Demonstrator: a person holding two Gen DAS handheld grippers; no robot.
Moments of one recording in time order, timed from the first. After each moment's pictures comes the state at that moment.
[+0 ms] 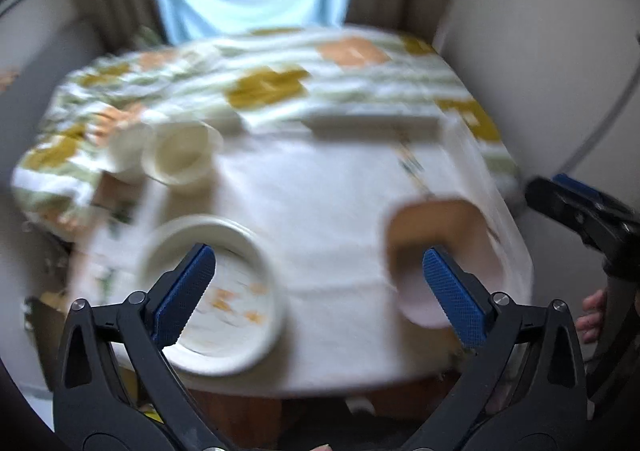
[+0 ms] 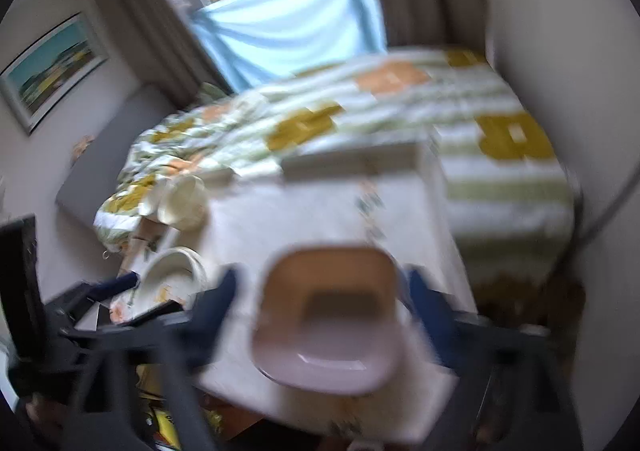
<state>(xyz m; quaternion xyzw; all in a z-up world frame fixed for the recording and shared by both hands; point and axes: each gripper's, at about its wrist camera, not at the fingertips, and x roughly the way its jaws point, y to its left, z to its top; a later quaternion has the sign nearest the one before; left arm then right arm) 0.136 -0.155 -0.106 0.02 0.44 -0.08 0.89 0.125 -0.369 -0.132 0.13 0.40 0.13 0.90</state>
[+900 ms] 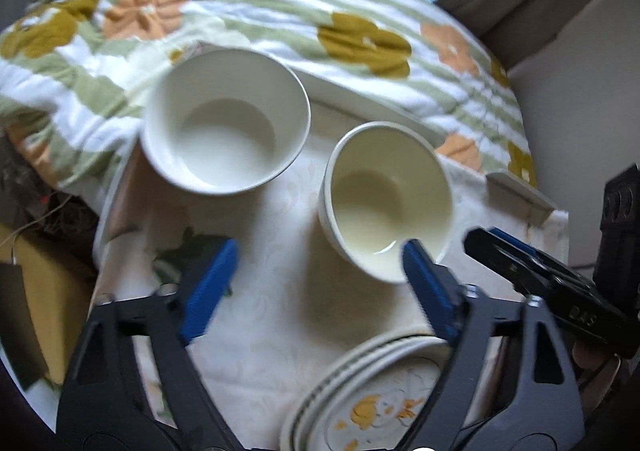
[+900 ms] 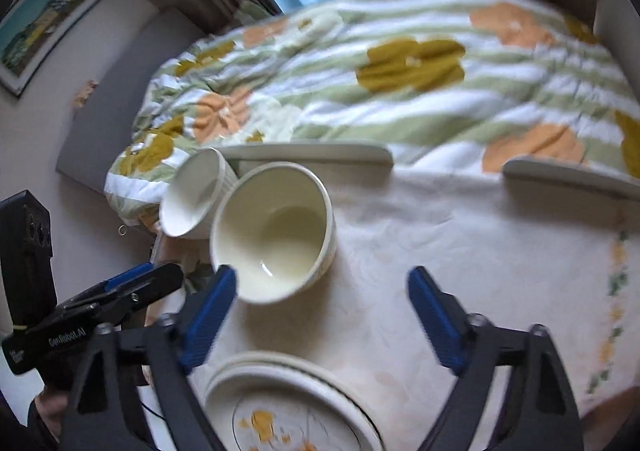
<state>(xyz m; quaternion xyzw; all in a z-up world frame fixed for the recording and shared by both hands) 0.353 0.092 -0.233 -0.15 0.58 -0.07 0.80 0.345 -0.123 -0.236 0.13 0.56 0.17 0.80</state>
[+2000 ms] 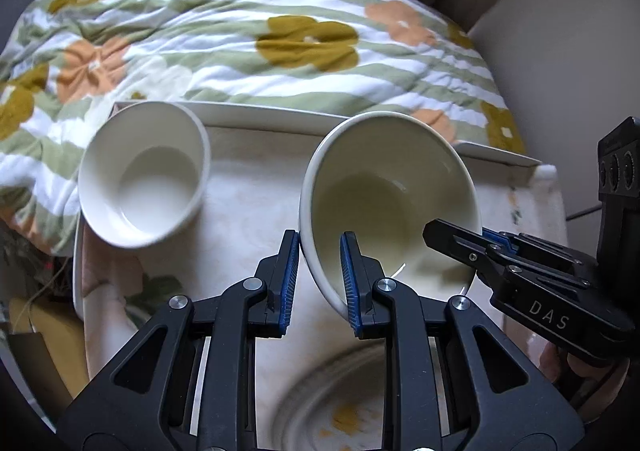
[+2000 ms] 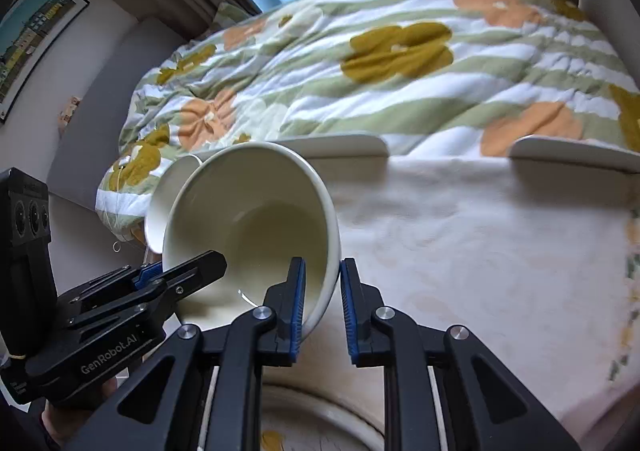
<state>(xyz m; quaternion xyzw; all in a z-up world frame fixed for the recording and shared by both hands) 0.350 0.027 -0.193 -0.07 0.55 -0.14 0.82 0.338 -0.132 -0.221 0.14 0.55 0.15 0.81</state>
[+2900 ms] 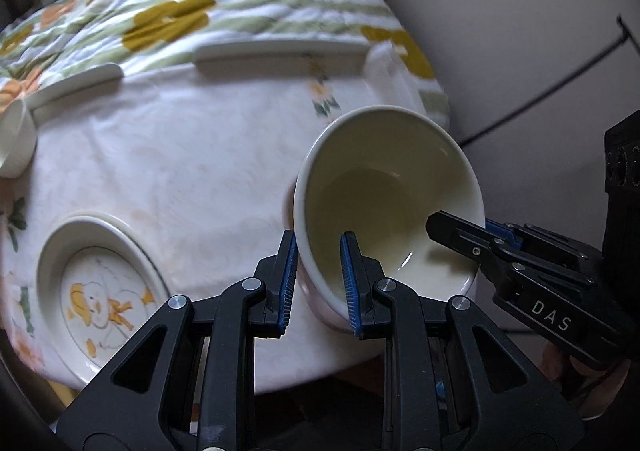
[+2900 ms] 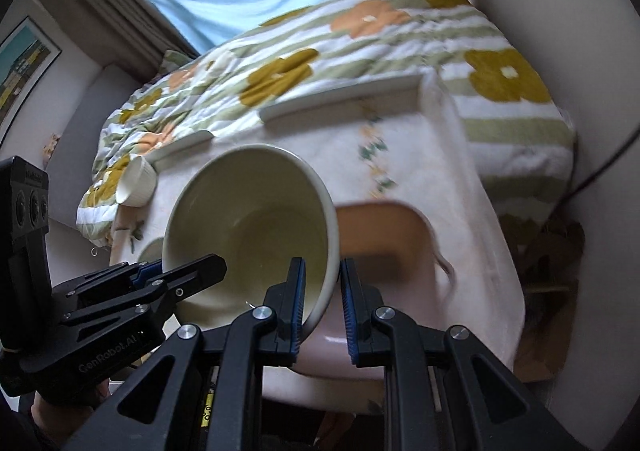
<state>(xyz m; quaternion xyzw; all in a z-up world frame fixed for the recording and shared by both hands) 0.184 -0.232 -0.169 0.01 0.58 -0.24 0.78 0.144 -0.364 -0.184 0.18 0.53 0.05 0.83</state>
